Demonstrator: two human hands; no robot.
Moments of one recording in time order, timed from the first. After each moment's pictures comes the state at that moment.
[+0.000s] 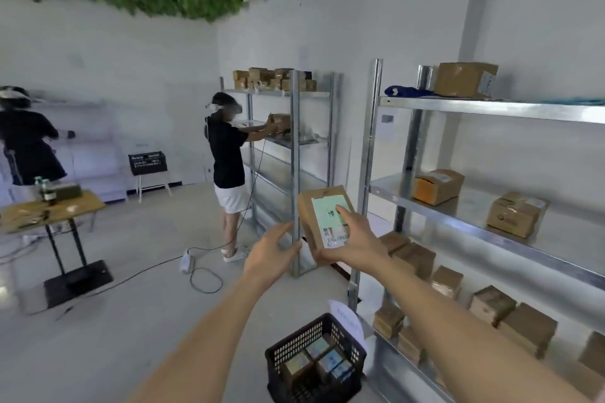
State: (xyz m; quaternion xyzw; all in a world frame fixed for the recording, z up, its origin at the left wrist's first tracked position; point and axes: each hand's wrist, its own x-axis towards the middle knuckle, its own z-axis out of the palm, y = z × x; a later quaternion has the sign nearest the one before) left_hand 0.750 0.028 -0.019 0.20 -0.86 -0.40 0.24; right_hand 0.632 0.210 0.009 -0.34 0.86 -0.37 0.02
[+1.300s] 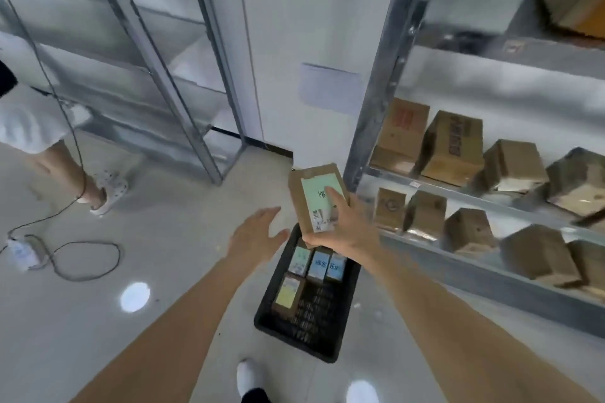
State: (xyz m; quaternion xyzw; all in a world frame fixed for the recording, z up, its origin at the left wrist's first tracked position) left_hand 0.191 -0.314 -0.376 0.00 -0.96 -0.23 -0.16; right_hand 0.194 -0.101 -0.346 0.03 0.94 -0.31 0.16
